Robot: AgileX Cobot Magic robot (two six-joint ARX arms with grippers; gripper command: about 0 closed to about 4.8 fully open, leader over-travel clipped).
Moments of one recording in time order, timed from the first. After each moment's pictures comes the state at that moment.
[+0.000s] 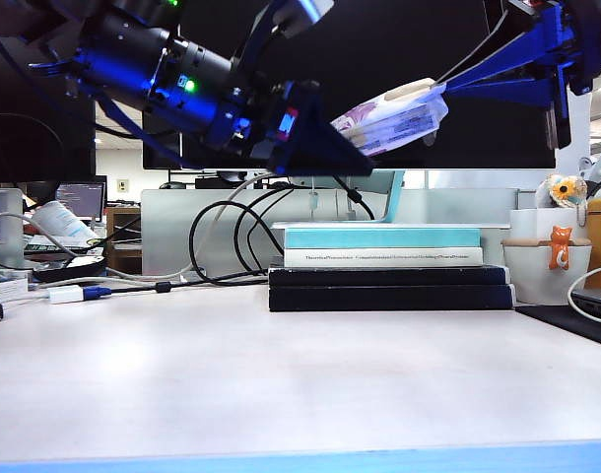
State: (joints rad) left arm -0.64 1.60 0.89 0.36 0.51 0.50; right arm 0.07 1.36 0.95 -0.21 -1.13 0.30
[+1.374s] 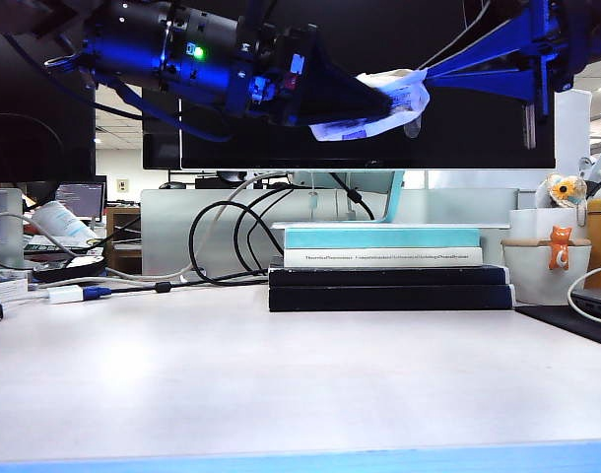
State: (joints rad) left arm -0.65 1.60 0.89 0.51 0.67 0.42; right arm 0.14 1.36 0.95 -0.23 -1.18 0.30
